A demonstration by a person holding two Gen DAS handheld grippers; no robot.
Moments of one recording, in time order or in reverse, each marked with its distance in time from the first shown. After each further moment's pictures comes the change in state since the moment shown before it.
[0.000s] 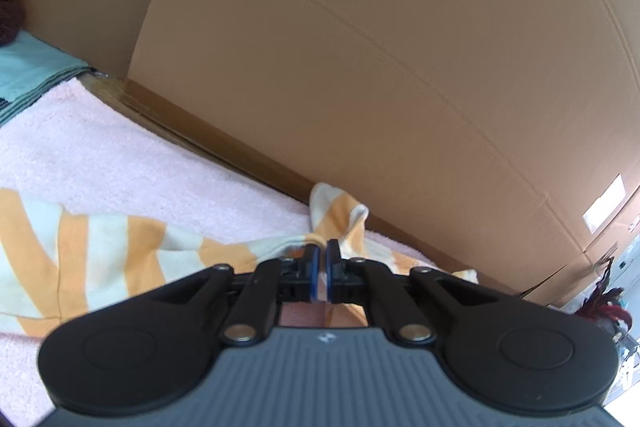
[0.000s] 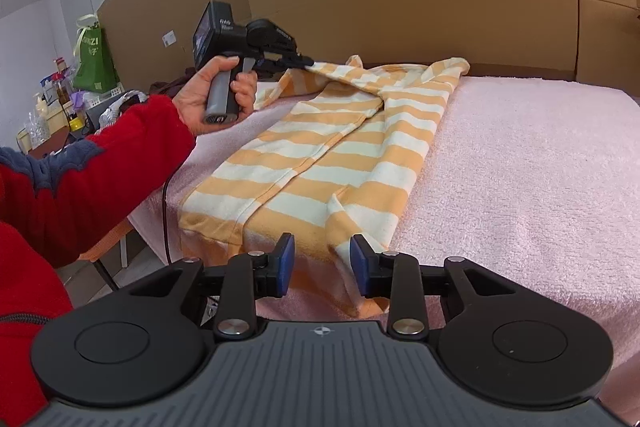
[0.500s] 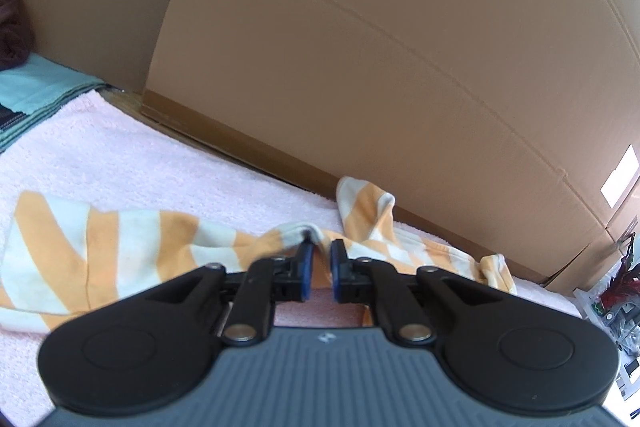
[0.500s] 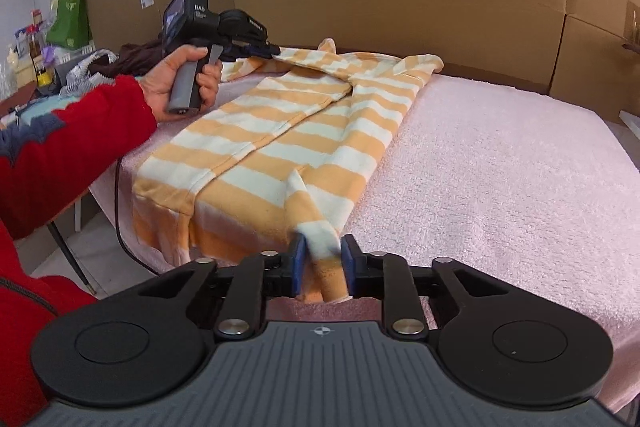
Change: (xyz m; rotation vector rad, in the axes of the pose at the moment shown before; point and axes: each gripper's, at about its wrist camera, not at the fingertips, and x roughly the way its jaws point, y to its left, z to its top) left arm -0.006 0.008 -0.018 0.082 -0.050 0.035; right arm 0.006 -0.001 -0.005 -0.094 0.069 -0.115
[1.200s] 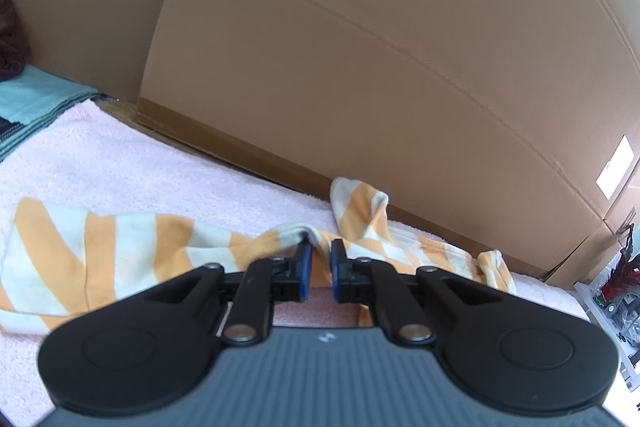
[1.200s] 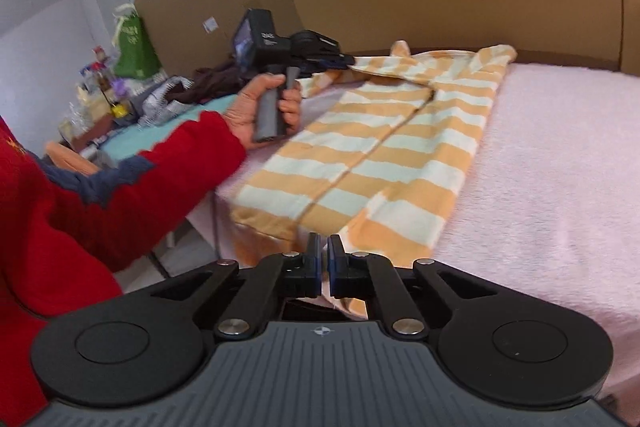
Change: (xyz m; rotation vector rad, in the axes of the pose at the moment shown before) left arm -0.003 -0.002 -0.008 0.029 -0.019 -0.007; right arm -0.003 0.008 0.013 0.115 0.008 0.314
